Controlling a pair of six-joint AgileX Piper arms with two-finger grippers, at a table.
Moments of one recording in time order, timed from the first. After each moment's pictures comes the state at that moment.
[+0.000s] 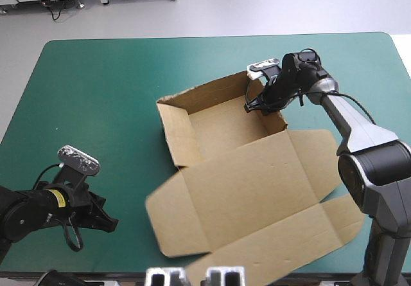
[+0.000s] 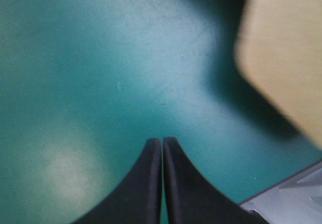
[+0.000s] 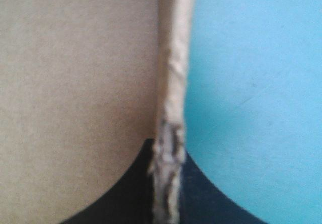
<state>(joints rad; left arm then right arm) -0.38 0.77 -0.84 -0.06 1.25 0.09 0.29 1.99 -1.76 0.15 1.07 -0.22</state>
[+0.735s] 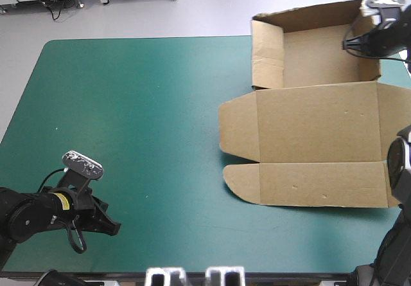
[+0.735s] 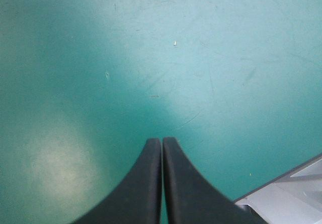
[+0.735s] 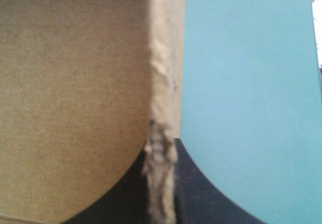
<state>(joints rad) -0.38 0.77 -0.80 -0.07 1.24 0.09 -0.25 2.00 -2.14 0.15 1.11 -0.24</state>
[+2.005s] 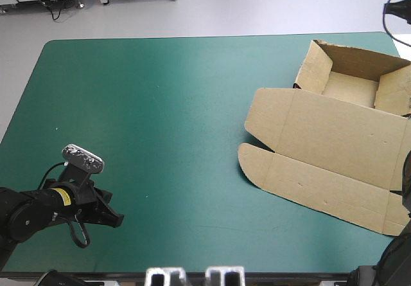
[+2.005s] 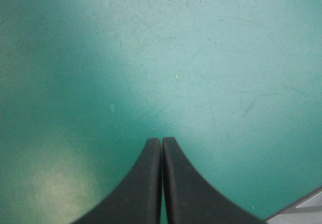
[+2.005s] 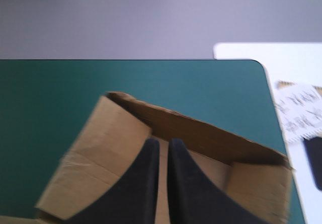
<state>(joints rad) -0.38 0.77 -0.80 -0.08 1.14 0.09 -0.34 1.91 -2.43 0.32 1.25 -0.27</state>
